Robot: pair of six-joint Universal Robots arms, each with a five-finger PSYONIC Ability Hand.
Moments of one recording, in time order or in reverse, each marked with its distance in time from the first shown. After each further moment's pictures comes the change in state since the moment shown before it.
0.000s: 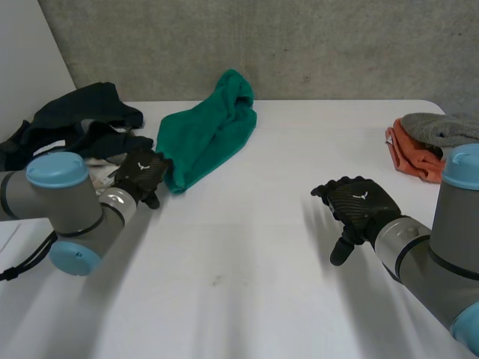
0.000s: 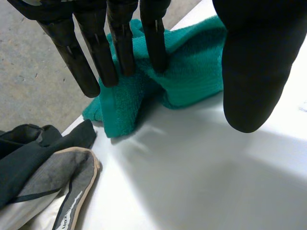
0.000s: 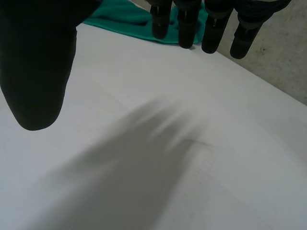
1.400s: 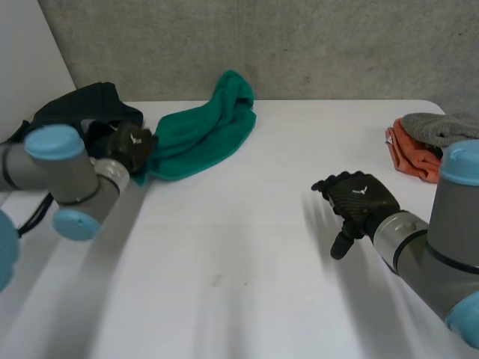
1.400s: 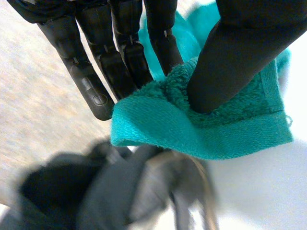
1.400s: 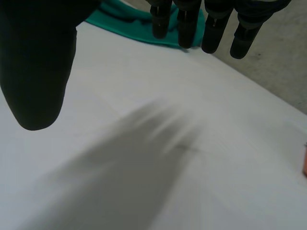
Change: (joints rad) left arm 0.029 -0.091 0.301 -0.095 -0.021 0.226; right arm -0.008 0.021 -0.030 -0.015 -0.001 -0.016; left_hand 0.670 0.718 0.719 0.734 0.669; right_hand 0.000 0.000 0.000 0.000 0.000
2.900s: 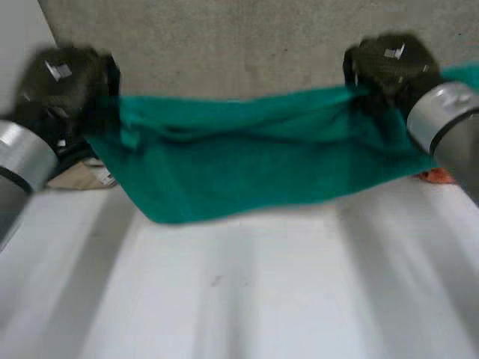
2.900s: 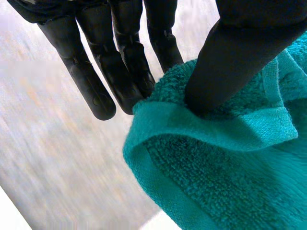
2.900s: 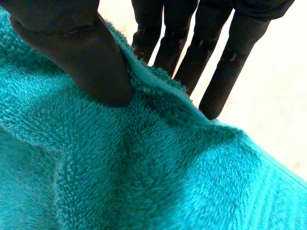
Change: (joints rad) left arm -0.009 0.895 -0.593 -0.052 0.014 -0.479; right arm -0.072 -0.056 -0.395 -0.009 -0.119 0.001; left_hand 0.000 0.018 0.012 0.005 0.000; right_hand 0.872 0.956 0.948 0.957 0.917
